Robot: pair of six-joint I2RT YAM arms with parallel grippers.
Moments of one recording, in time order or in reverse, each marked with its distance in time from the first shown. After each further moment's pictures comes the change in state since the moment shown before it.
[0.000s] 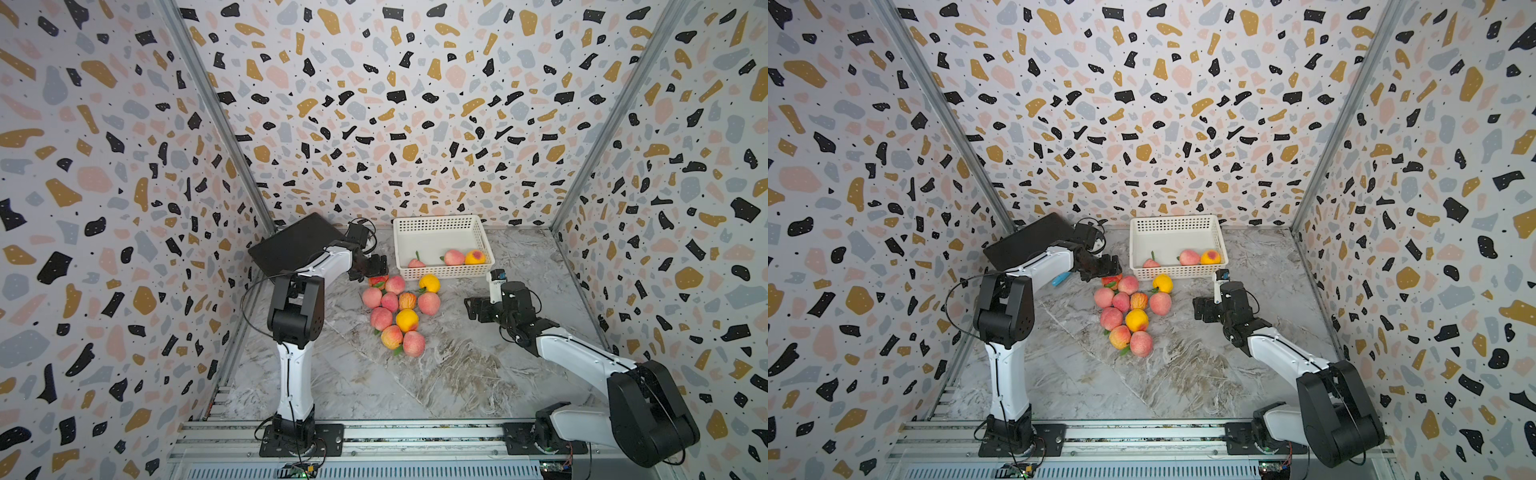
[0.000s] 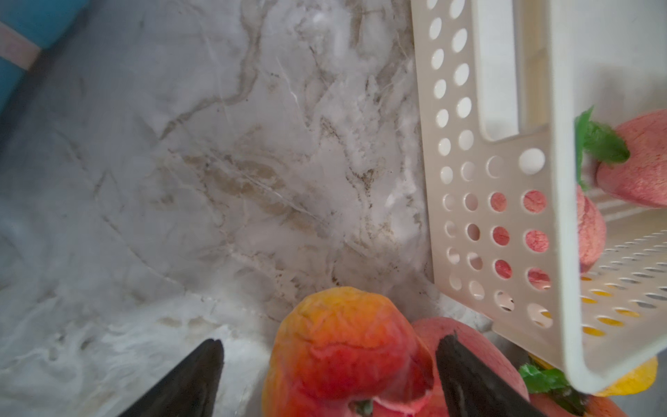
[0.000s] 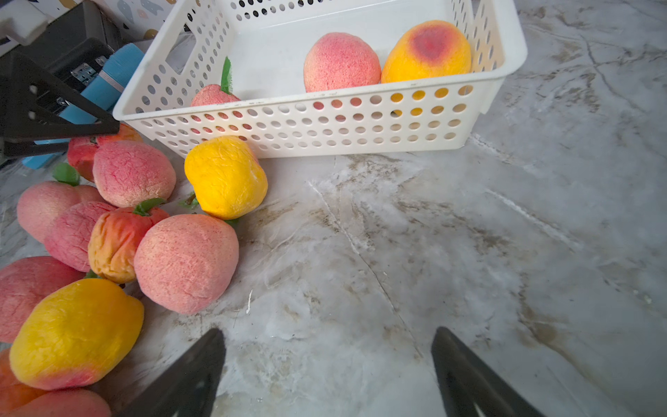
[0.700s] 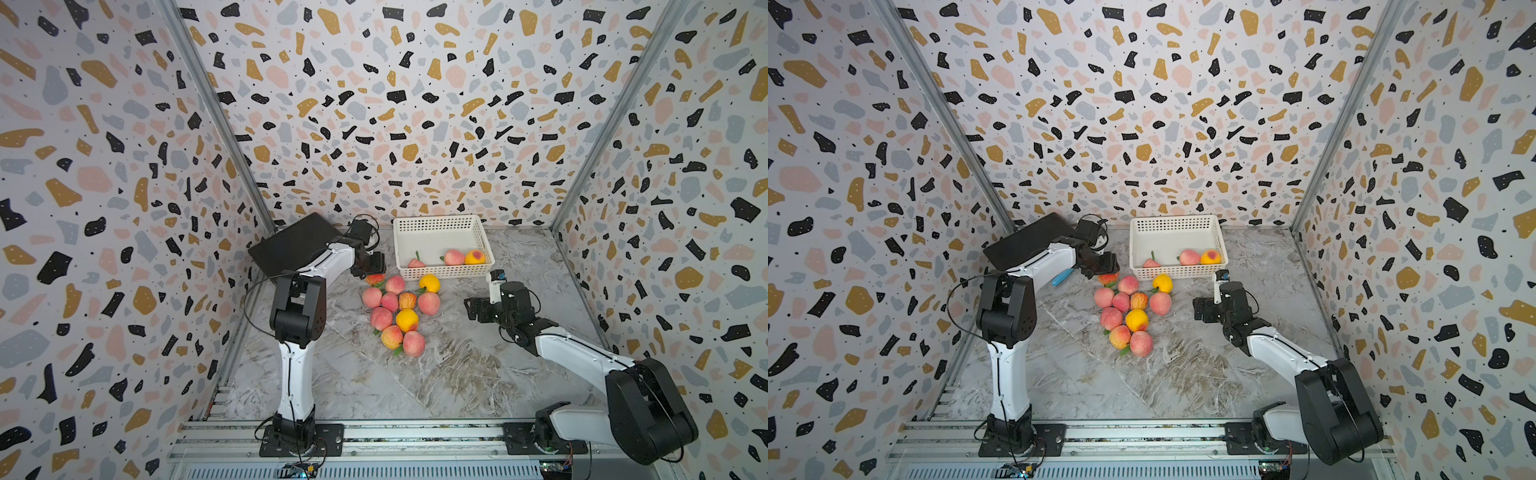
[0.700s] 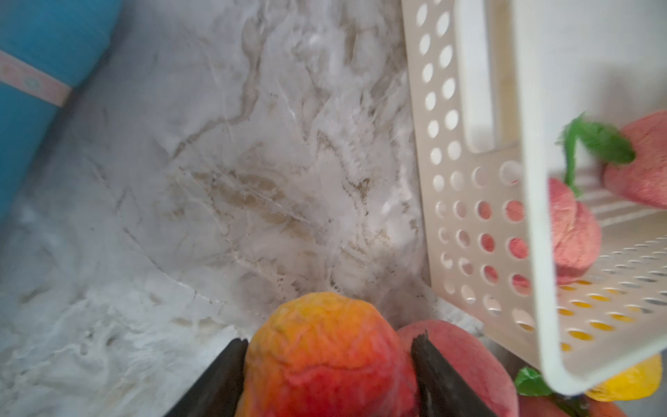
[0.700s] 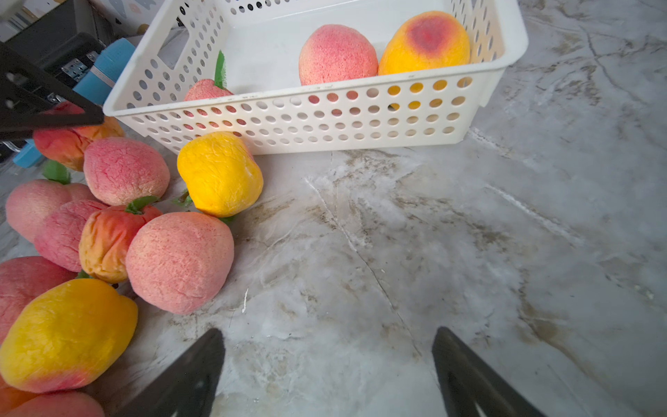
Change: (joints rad) left arm -0.021 -0.006 0.082 -0.060 -0.046 0.032; right arm 0.000 0.017 0.000 0.000 0.010 0.005
